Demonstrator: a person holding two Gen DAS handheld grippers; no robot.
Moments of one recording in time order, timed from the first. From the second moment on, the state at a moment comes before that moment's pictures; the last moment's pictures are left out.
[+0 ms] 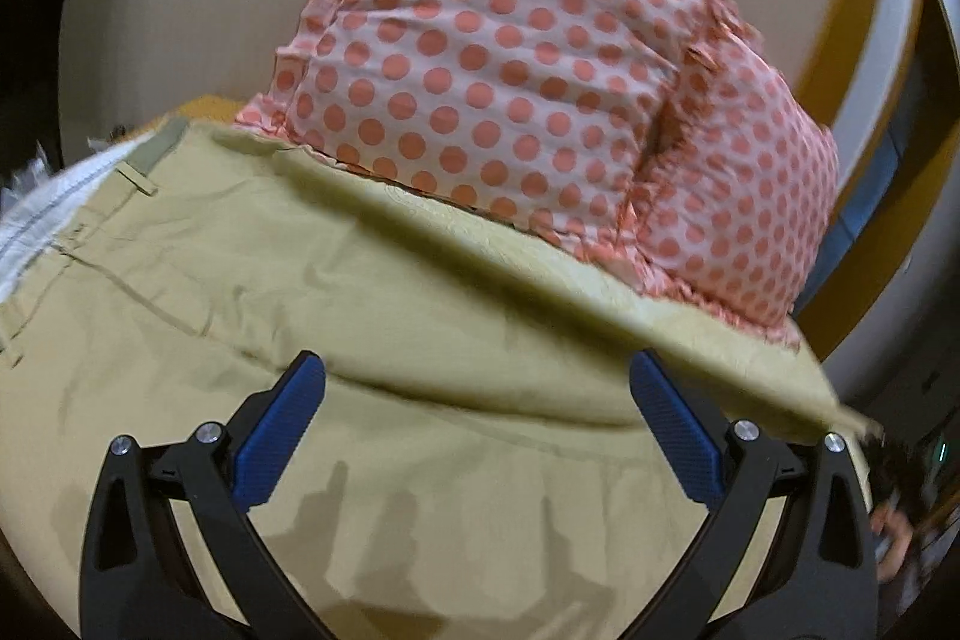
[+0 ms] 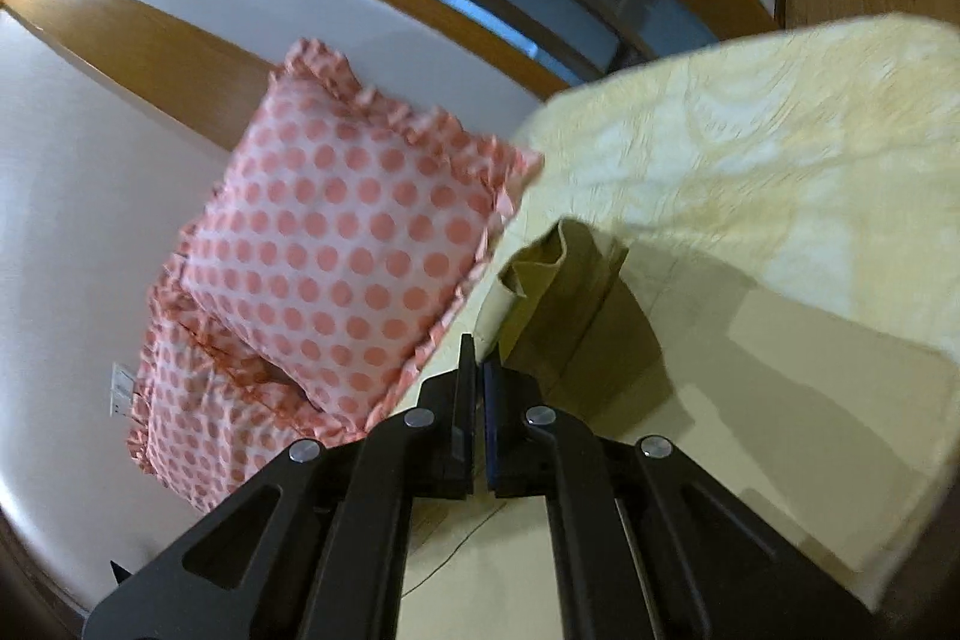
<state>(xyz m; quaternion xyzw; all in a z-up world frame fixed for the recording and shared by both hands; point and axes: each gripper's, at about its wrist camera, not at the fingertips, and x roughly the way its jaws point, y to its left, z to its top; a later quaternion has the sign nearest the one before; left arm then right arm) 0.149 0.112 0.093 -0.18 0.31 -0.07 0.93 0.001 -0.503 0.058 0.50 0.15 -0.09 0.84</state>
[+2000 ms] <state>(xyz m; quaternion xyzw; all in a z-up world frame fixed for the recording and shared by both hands) -0.039 0.173 0.053 -0.21 0.35 0.00 0.91 -0.095 -0.545 0.025 0.43 0.21 -0.24 0.84</state>
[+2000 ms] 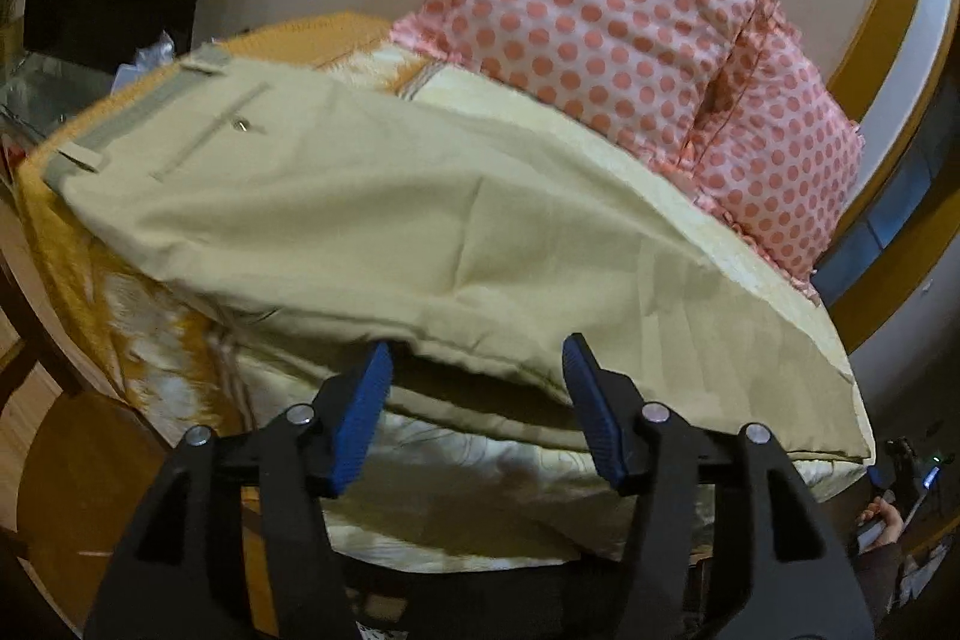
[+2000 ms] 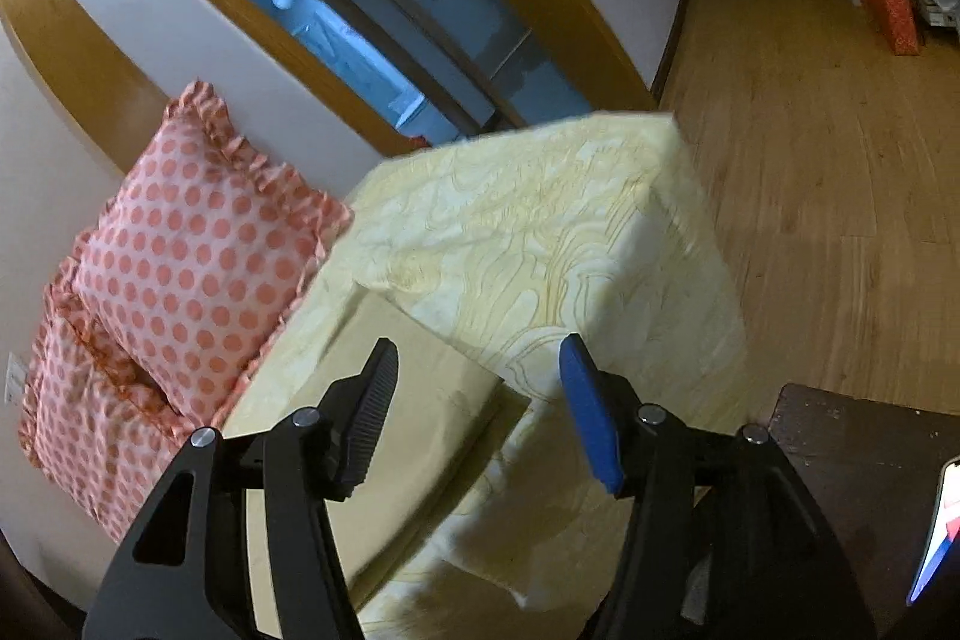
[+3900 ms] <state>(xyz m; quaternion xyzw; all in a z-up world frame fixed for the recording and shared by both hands) -0.042 0.244 0.043 -0.24 0.26 0.13 0.93 0.006 -0.105 0.086 -0.01 0.28 0.39 0.88</state>
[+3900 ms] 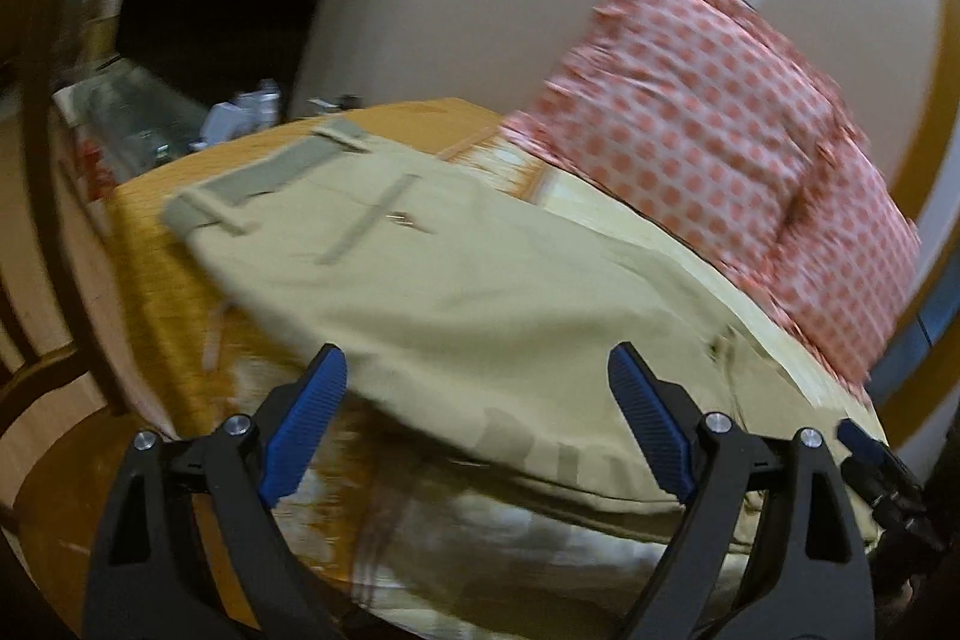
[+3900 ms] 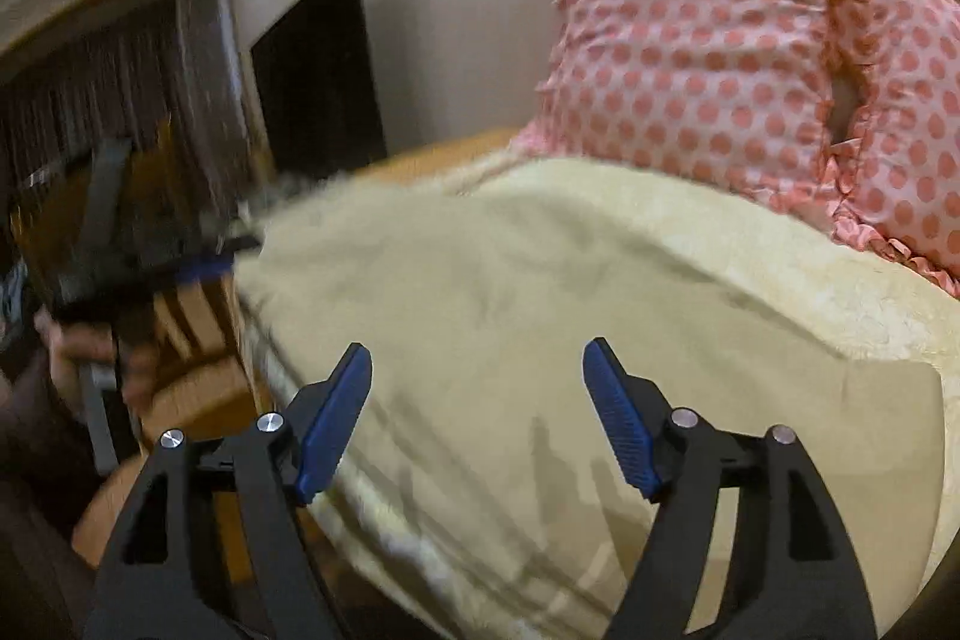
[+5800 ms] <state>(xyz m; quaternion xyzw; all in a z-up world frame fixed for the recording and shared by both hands) 0.014 0.252 0.090 -0.27 0.22 0.18 0.92 0.041 -0.125 0.047 0.10 0.32 0.34 0.88</state>
